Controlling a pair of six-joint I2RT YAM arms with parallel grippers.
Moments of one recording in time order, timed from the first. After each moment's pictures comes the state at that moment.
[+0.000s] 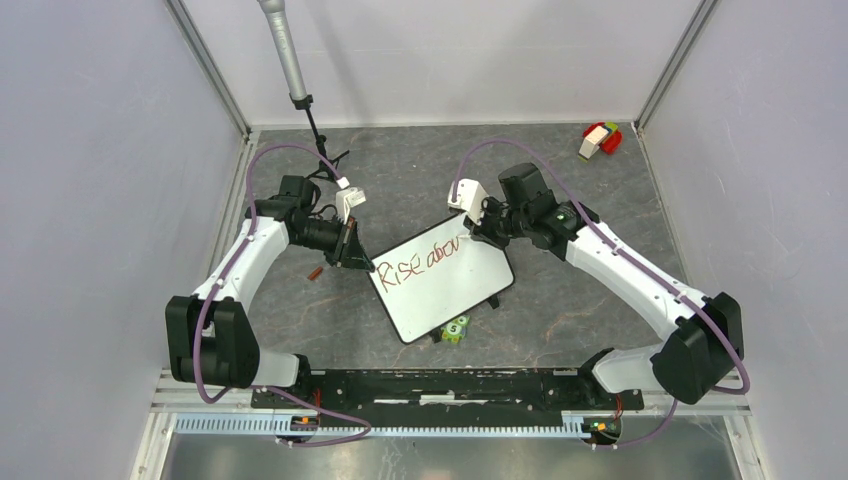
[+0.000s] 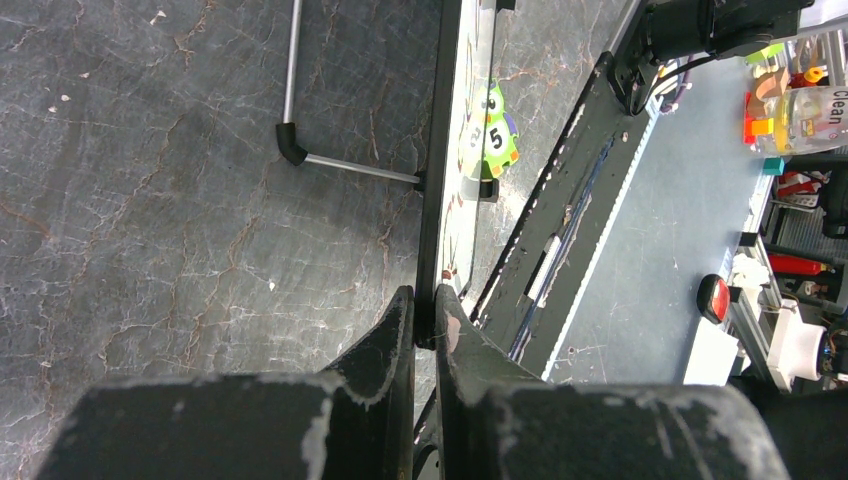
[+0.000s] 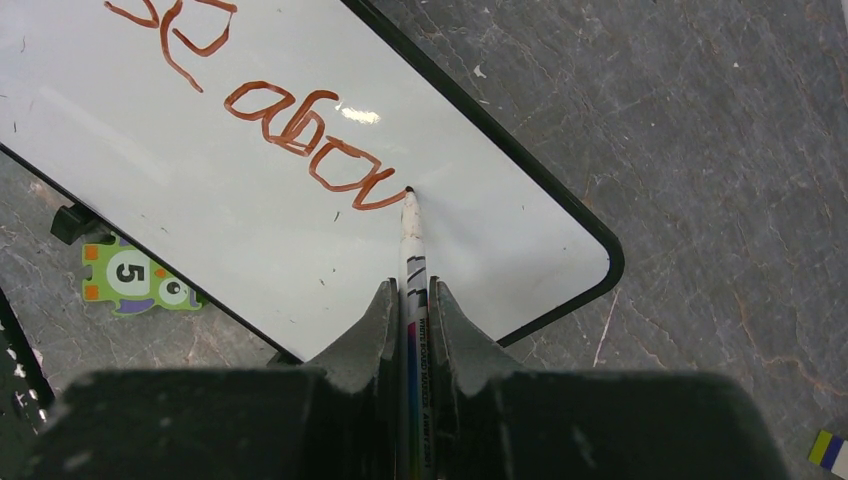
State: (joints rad) left arm -0.11 1.38 1.04 -0.94 0.94 0.42; right arm 0.60 1.36 1.16 -0.56 -0.31 -0.58
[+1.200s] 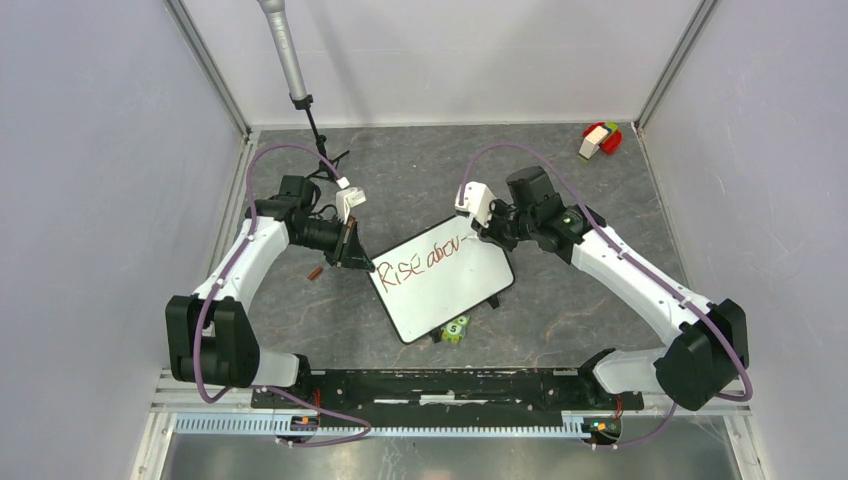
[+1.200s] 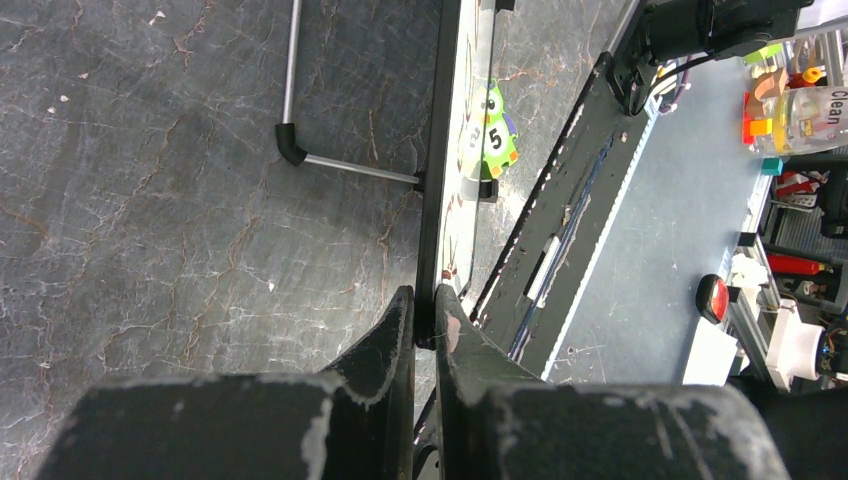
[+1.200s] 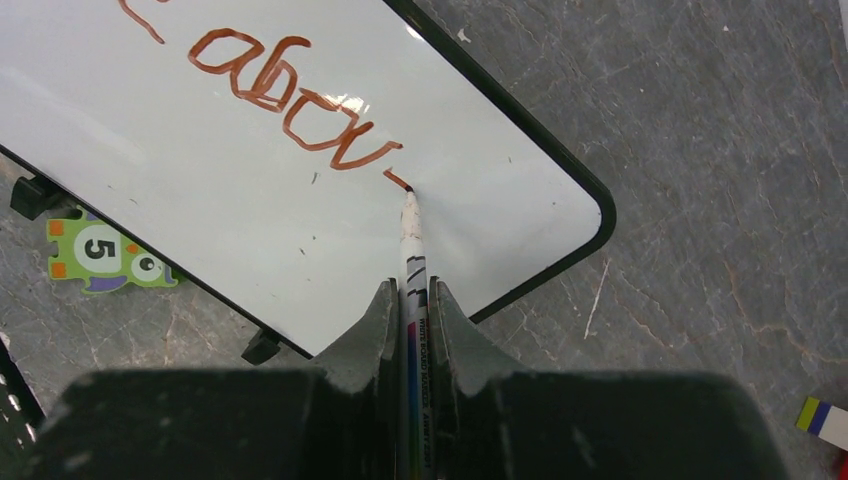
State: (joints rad) left arm -0.11 1.38 1.04 -0.94 0.95 0.42; right arm 0.58 1.32 1.11 -0.56 -0.29 -0.61
